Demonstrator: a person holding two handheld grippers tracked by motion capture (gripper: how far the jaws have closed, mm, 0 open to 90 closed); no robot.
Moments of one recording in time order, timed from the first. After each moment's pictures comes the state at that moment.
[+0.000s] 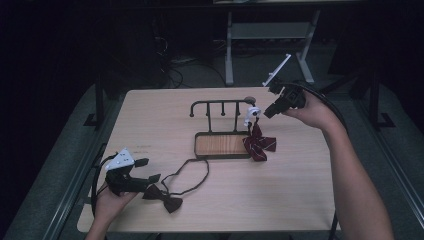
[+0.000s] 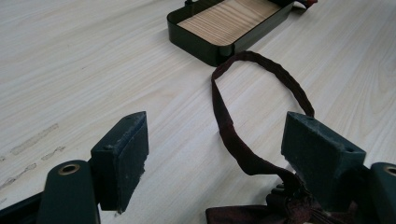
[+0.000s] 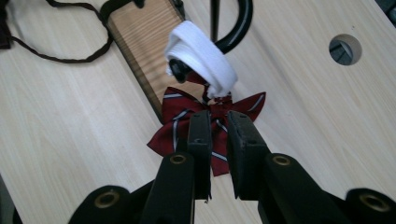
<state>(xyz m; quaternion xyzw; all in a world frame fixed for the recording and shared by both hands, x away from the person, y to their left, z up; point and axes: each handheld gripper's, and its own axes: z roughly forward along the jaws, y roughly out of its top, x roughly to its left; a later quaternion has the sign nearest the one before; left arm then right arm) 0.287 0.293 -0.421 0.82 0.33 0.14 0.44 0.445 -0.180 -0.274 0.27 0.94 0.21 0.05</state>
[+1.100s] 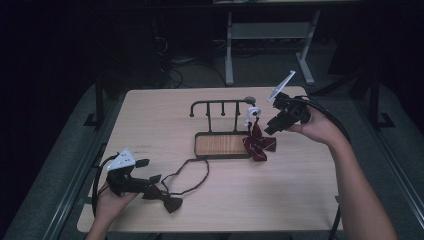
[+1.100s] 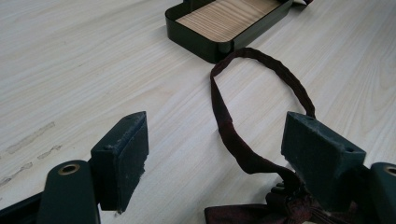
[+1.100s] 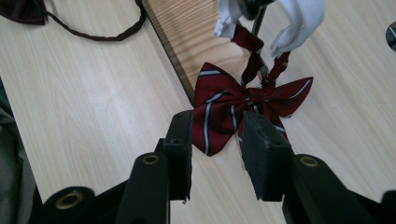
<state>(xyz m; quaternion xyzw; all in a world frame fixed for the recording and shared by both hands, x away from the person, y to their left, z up) 0.288 0.291 -0.423 0.83 0.33 0.14 0.44 0.420 -0.191 -0.303 0.24 0.94 0.23 0.02</state>
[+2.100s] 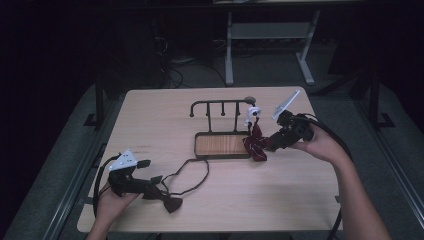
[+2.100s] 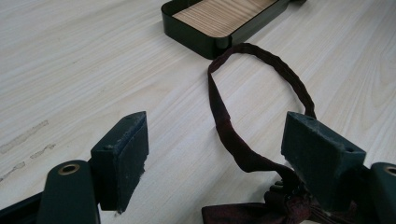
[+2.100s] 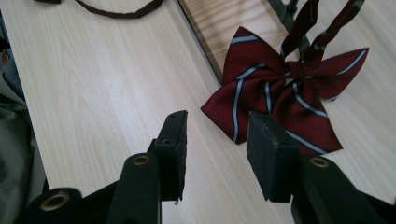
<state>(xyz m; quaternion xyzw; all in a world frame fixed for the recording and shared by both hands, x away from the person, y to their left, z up) 0.288 0.288 -0.426 0.83 0.32 0.13 0.43 0.395 -0.203 -0.340 0.23 0.94 0.25 0.00</state>
